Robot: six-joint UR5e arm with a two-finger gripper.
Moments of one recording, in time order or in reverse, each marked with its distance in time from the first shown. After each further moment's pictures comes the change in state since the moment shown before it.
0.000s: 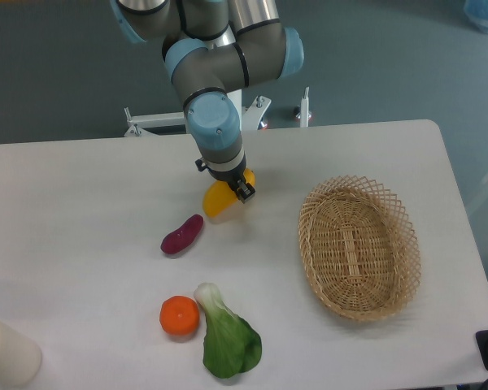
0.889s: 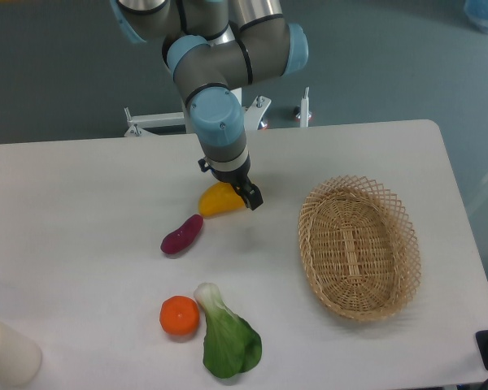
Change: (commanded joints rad) arm 0.008 0.011 0.035 -0.003 -0.009 -0.002
